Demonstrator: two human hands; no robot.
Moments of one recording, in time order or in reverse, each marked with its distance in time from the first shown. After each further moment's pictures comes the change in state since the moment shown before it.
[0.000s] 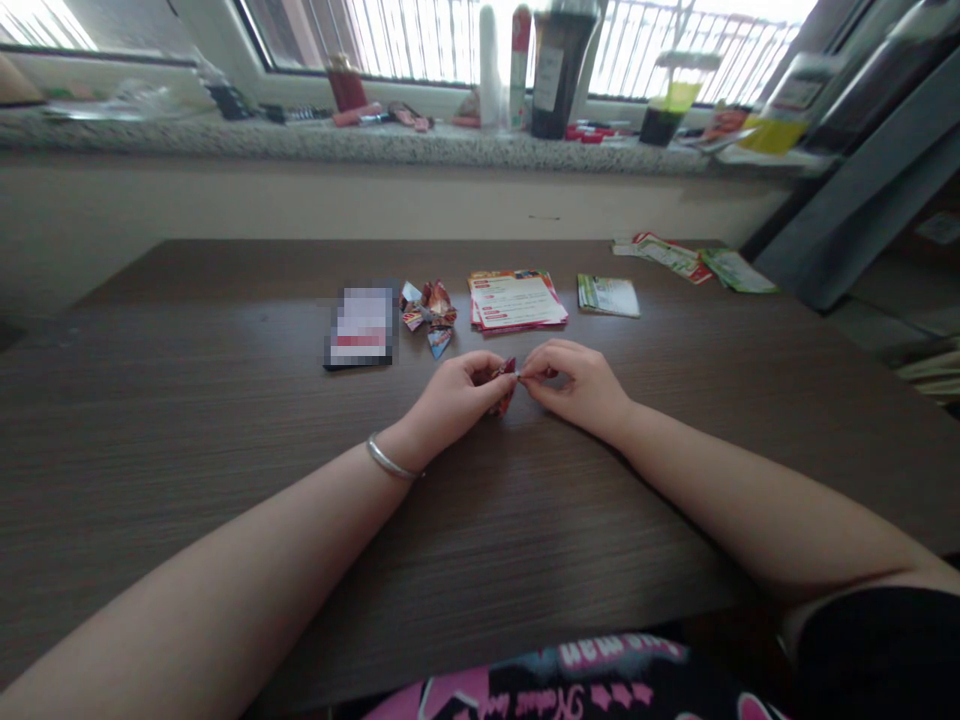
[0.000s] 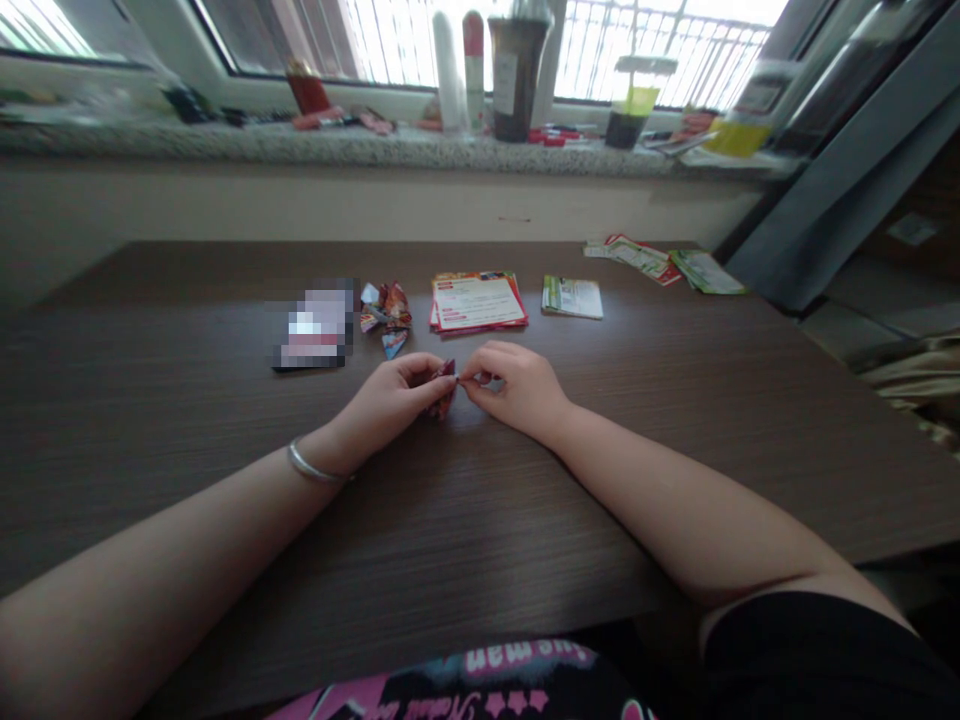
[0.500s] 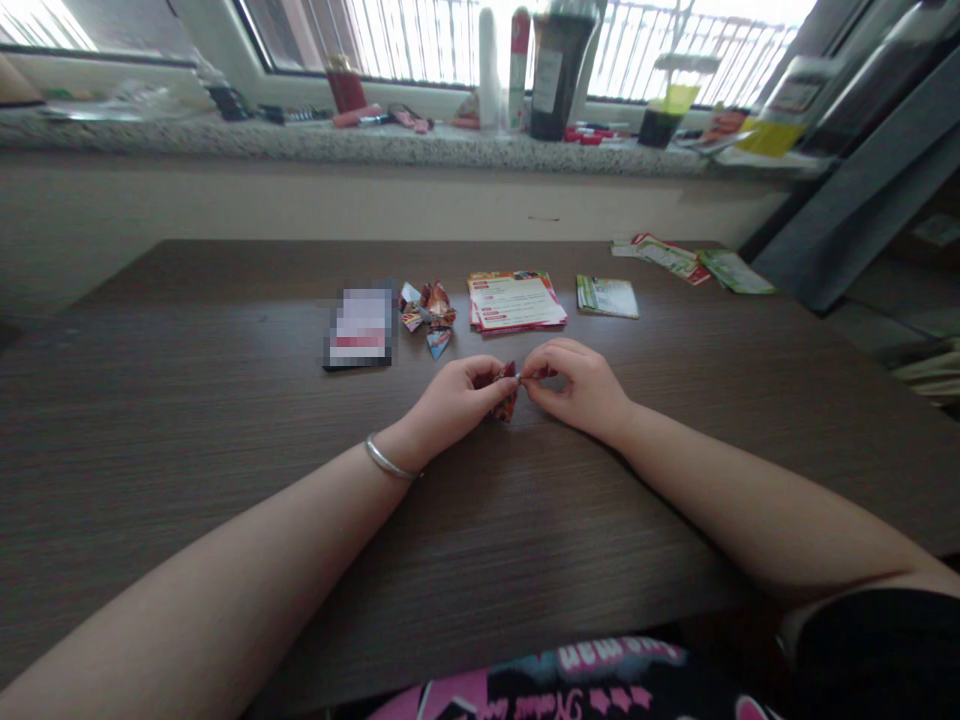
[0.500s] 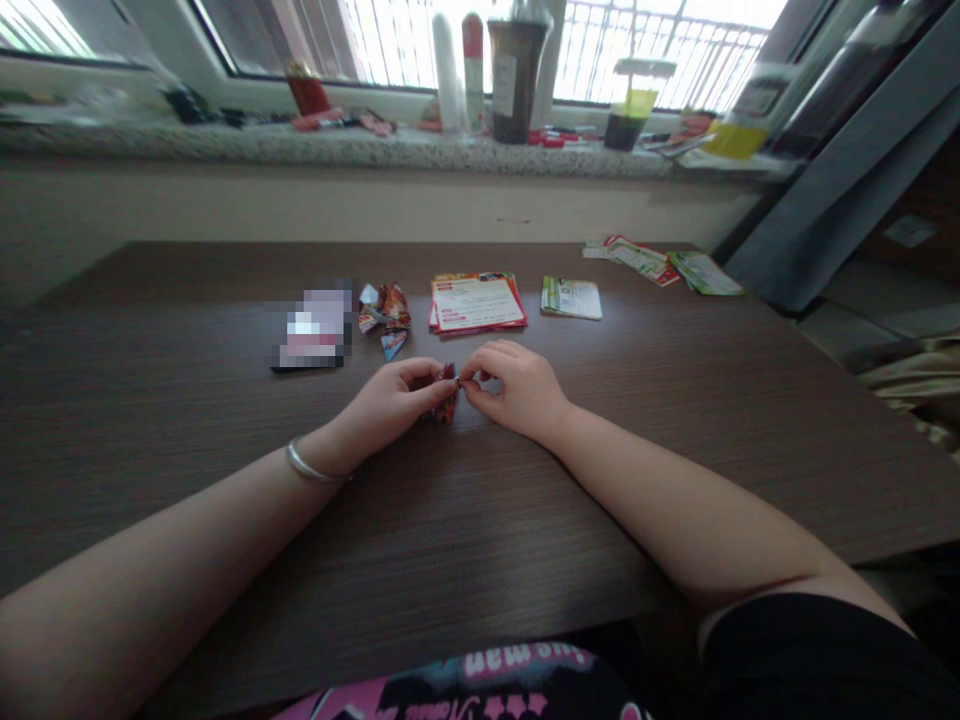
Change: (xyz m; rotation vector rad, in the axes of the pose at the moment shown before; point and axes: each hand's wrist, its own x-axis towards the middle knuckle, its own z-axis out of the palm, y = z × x) left_hand 0.001 -0.001 -0.001 0.047 -0.056 0.033; right_hand 0.001 -0.005 -0.003 -0.071 0.006 -0.021
